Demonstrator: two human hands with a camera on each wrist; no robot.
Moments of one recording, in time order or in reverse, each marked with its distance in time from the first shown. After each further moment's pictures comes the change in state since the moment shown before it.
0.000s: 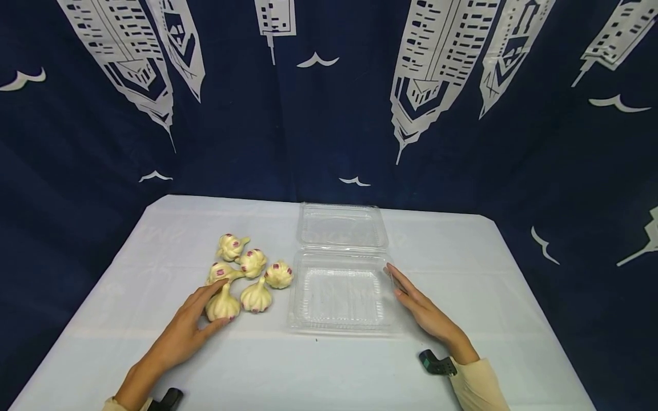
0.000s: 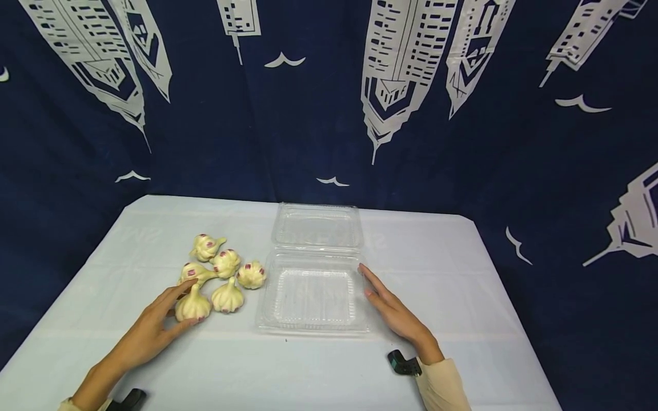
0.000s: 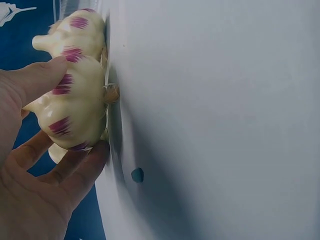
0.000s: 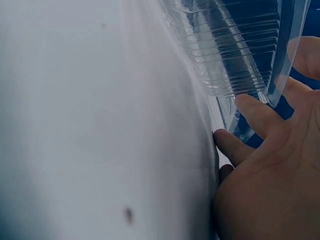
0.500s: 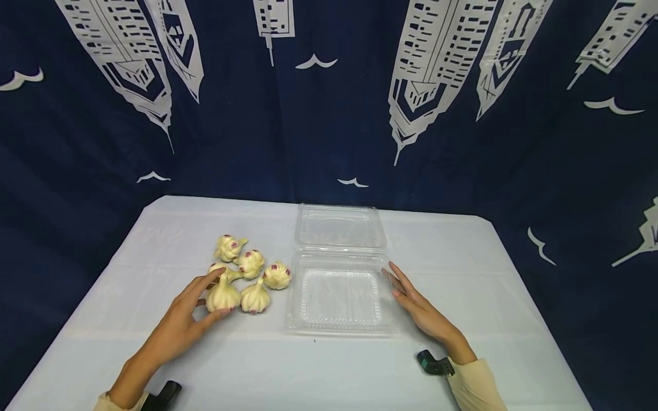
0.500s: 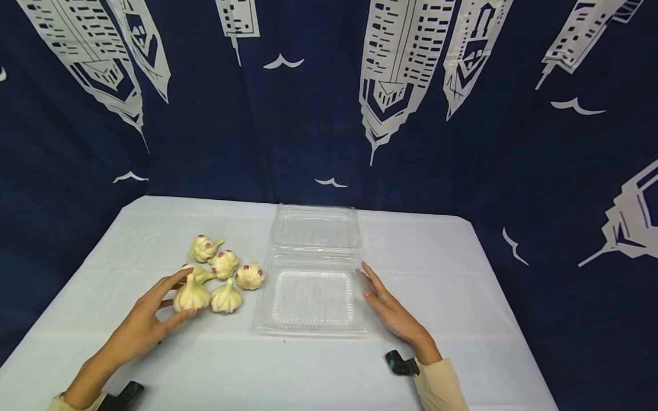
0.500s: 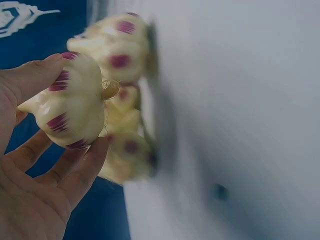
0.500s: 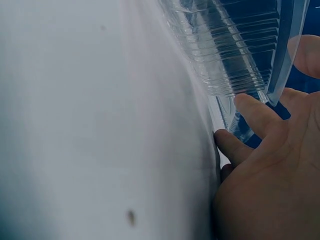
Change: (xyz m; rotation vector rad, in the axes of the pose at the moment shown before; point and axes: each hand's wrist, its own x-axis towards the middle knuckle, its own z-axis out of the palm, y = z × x) left_hand 0.014 0.014 -0.015 -0.033 0.052 0.061; right_hand 0.001 0.000 0.000 0.050 -0.002 -0.001
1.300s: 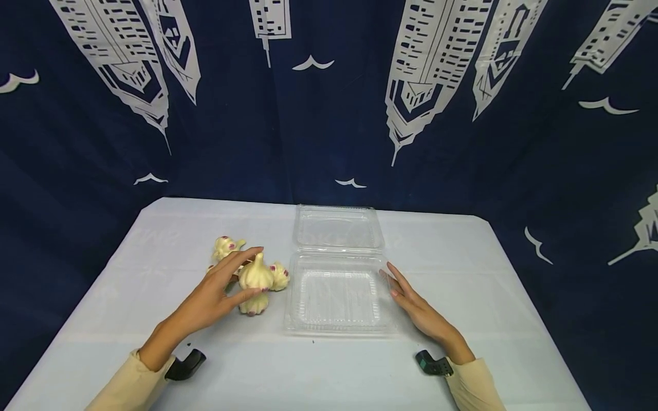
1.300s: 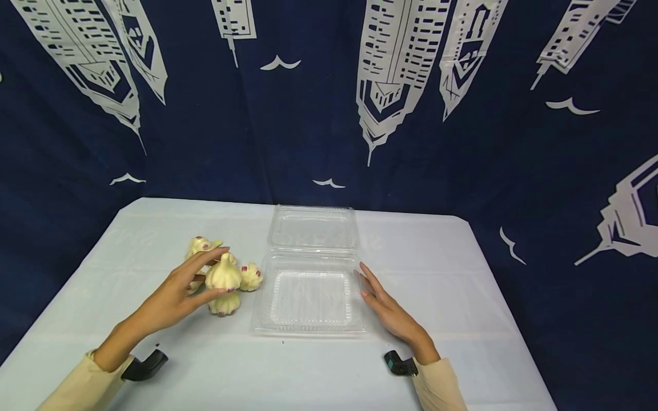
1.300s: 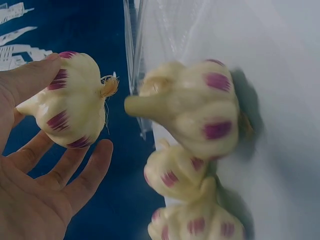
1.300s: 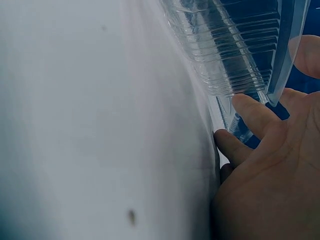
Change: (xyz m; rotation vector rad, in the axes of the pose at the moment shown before) left_hand 0.057 0.045 0.002 -0.088 -0.118 0.129; right_hand -0.002 -0.002 0.000 -0.036 -0.001 0.041
